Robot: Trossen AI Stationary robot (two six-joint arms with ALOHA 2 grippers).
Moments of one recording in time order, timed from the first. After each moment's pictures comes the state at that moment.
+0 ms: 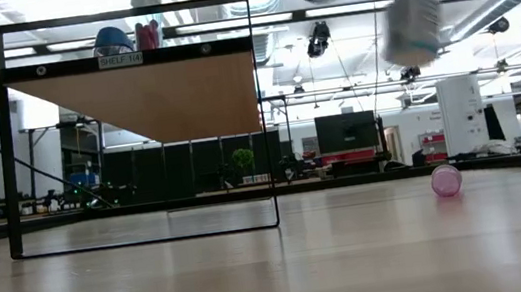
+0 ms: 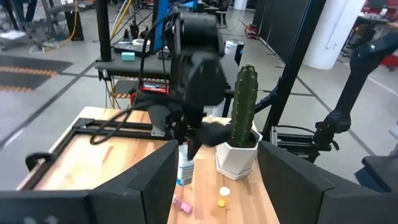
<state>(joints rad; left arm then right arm) -0.23 1.19 1.62 -0.61 -0.20 -0.17 0.19 1.52 1.54 -1.35 0.03 1.02</state>
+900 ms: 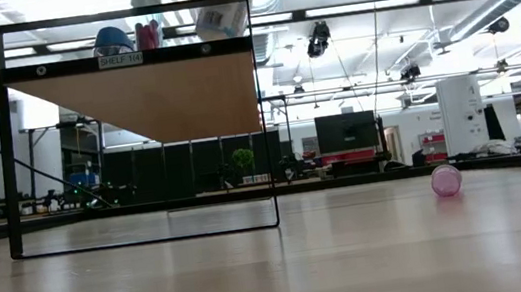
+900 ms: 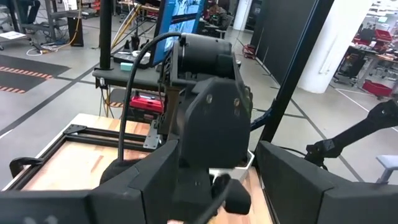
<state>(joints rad) -0.24 1.18 1.60 -0.53 -0.20 -0.23 0.14 2.07 2.34 -1.36 0.08 0.07</state>
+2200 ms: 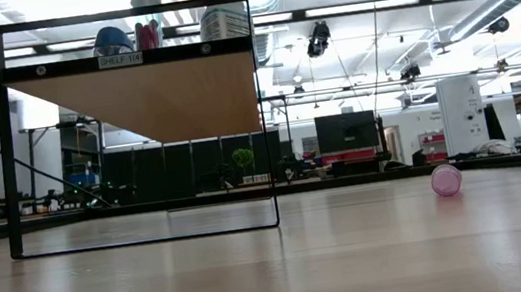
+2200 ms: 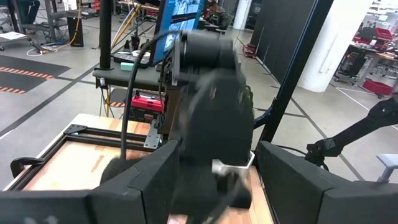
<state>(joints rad) -0.24 1.18 1.60 -0.53 -0.20 -0.23 0.14 2.07 2.35 -1.36 0.10 0.00</state>
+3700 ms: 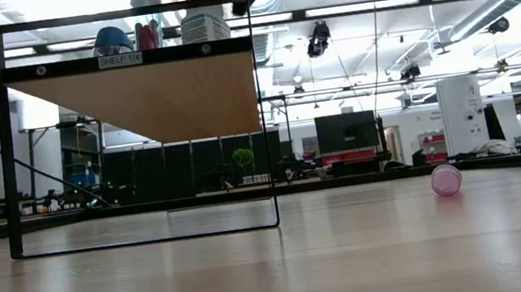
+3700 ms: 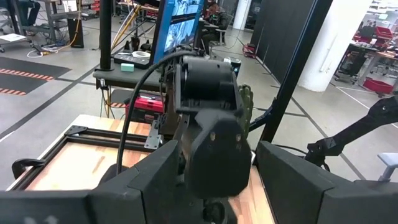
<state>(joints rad) -0.24 1.18 1.60 -0.53 -0.20 -0.22 0.15 2.05 2.21 -1.29 0.25 0.07</state>
